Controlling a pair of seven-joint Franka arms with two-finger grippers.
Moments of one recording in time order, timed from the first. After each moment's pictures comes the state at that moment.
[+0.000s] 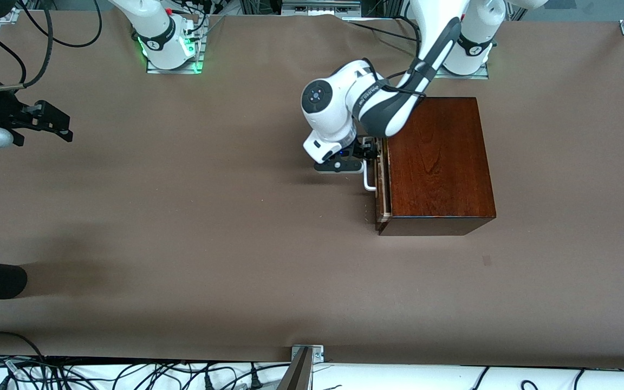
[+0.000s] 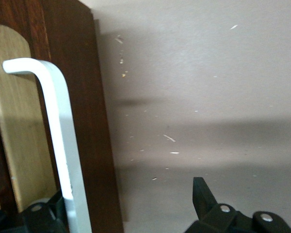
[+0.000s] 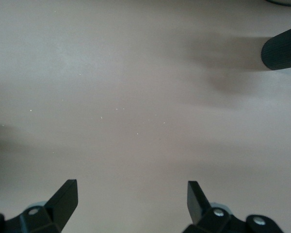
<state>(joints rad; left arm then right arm) -0.65 0.55 -0.18 -1.68 0.27 1.97 -0.87 0.13 0.02 -0.10 -1.61 0.00 1.64 -0.08</state>
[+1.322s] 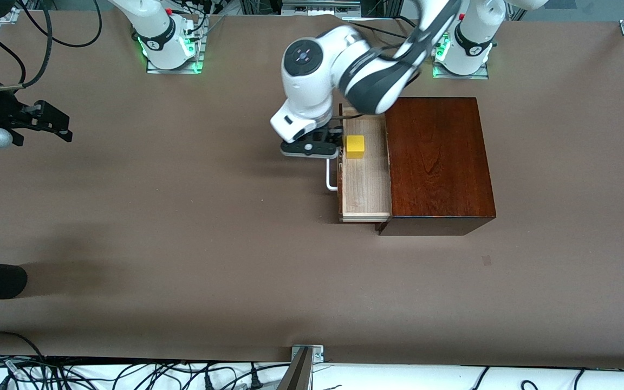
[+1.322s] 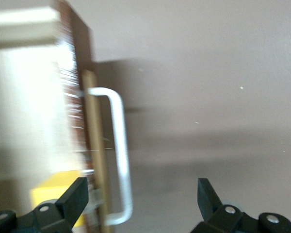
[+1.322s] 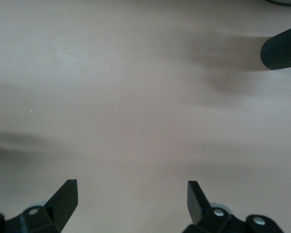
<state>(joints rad) -0.65 0.49 -0.19 -1.44 0.12 1.86 -0.78 0.13 0.02 -0.10 -1.61 0.00 1.64 -0.08</state>
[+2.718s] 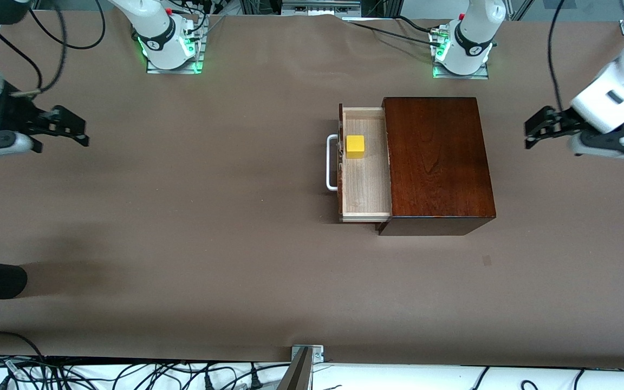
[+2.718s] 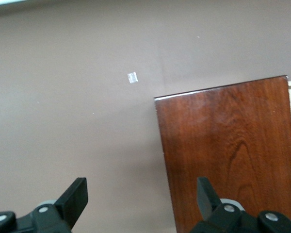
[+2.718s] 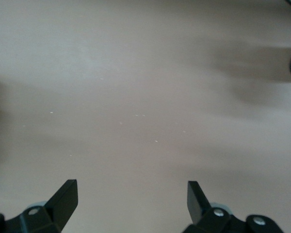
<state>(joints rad) -0.05 -0.01 -0.04 -1.64 0.06 1.66 0.05 0.16 0.04 -0.06 -1.61 0.06 1.68 -0.08</state>
